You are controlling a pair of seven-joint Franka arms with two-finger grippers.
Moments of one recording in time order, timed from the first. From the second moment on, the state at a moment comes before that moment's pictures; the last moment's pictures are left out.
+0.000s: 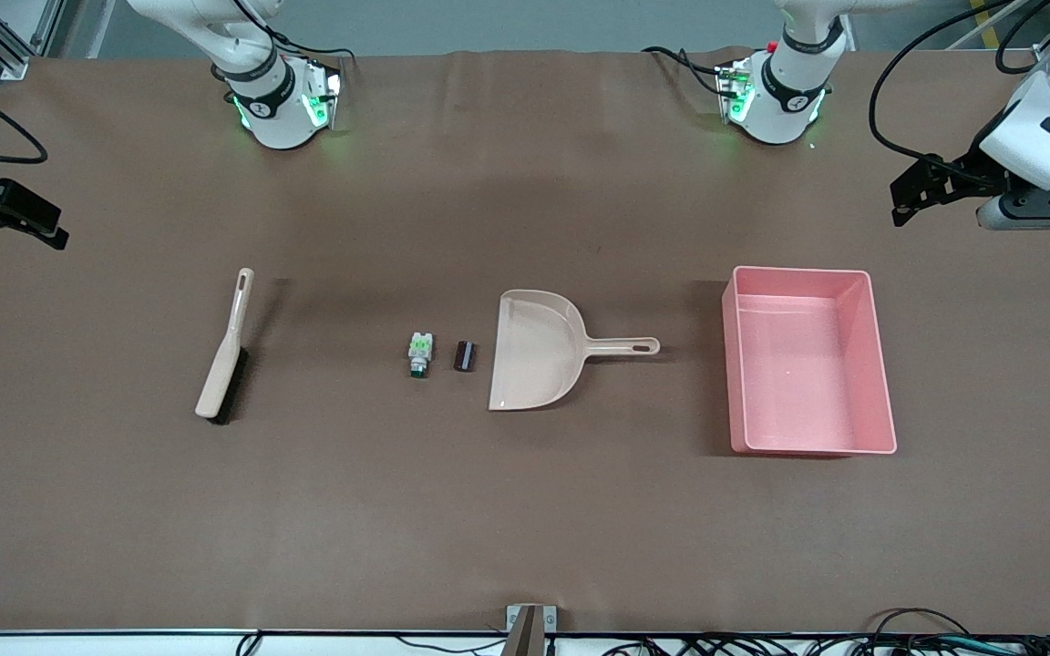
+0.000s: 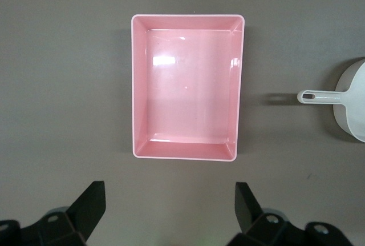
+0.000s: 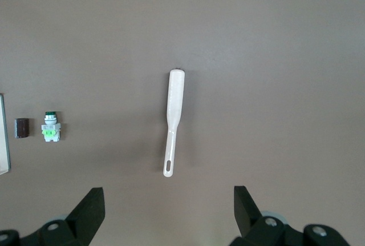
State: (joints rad) left arm 0.01 -0.11 -0.15 -1.70 0.02 1.60 -0.10; right arm -0.01 0.01 -0.01 -1.49 -0.03 1.50 0.06
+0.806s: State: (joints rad) left arm -0.04 0.04 -0.28 -1.69 0.02 1.71 -0.09; right arm -0.02 0.01 -0.03 -1.55 -0.03 1.52 0.05
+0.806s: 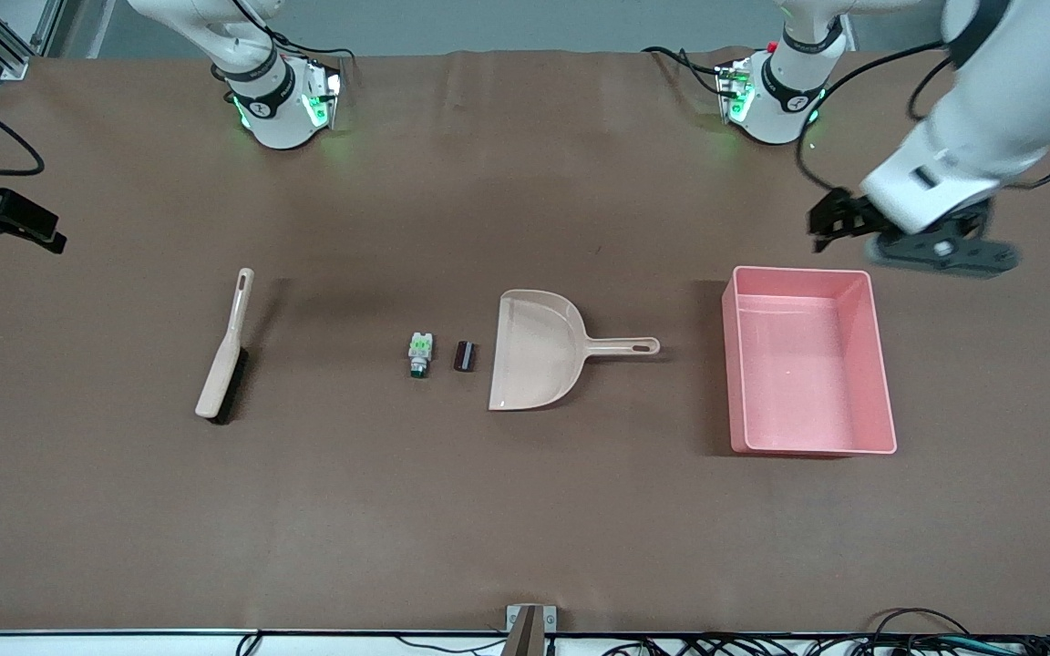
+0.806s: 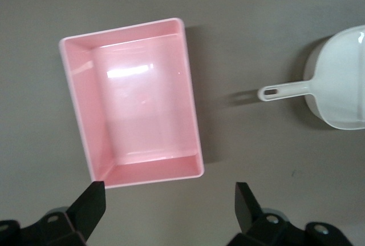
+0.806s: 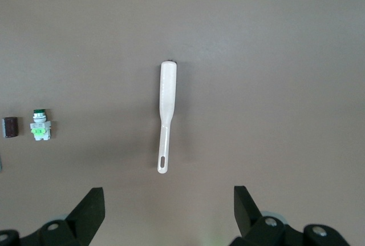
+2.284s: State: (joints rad) left arm -0.25 0.50 -0.47 -1.82 0.36 2.34 0.48; right arm 0.01 0.02 -0.02 -2.42 0.02 2.45 0.16
